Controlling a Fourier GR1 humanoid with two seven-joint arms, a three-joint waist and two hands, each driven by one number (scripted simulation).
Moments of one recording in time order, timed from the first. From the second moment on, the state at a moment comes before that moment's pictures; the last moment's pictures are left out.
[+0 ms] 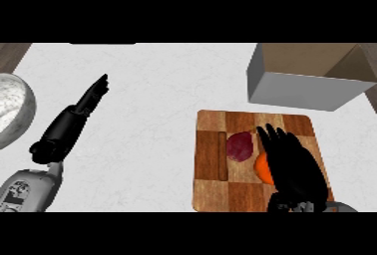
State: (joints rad) left arm -0.22 0.40 -0.16 -1.53 0.02 -0.06 -0.07; right arm -0.27 -0.52 0.66 -1.91 0.65 0.35 1.05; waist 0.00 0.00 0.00
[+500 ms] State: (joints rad) left arm -0.22 0.37 -0.11 -1.52 0.00 -0.10 -0.09; right arm -0.24 -0.41 0.60 -1.81 0.75 0.39 0.97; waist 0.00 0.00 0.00
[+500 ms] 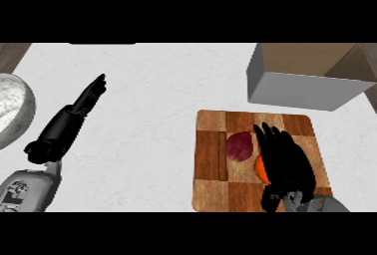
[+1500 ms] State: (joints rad) left arm -0.21 0.30 -0.04 -1.53 -0.08 -0.16 -0.09; right arm -0.12 -0.35 0.51 -1.67 0.94 0.37 0.76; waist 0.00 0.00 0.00
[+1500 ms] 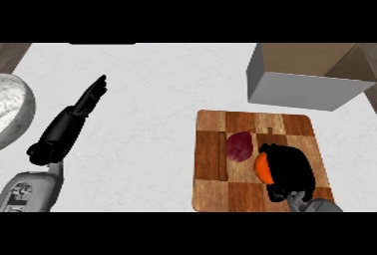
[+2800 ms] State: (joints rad) left arm -0.24 0.28 -0.01 -1.53 -0.10 -0.20 -0.07; right arm -0.30 -0.52 0.65 -1.88 0.83 0.15 -0.30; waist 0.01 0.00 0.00
